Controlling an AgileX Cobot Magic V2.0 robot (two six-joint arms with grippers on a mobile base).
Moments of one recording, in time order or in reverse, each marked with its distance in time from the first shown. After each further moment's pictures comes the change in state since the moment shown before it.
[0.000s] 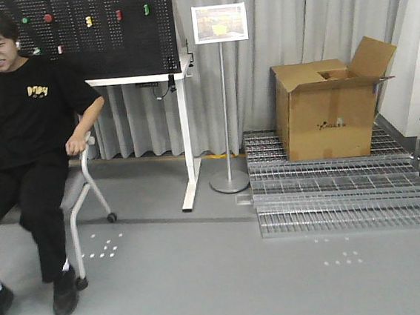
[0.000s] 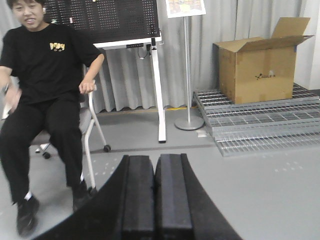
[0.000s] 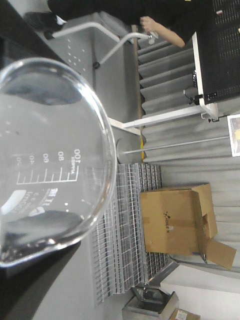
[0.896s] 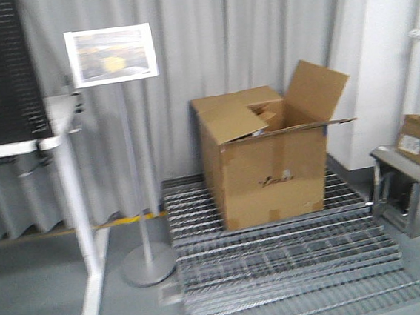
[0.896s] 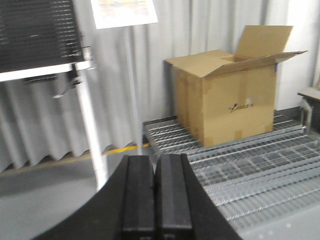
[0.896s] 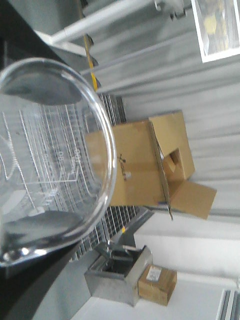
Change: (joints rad) left arm 0.000 0.000 0.000 0.000 0.000 0.000; right arm 0.000 0.000 0.000 0.000 0.000 0.000
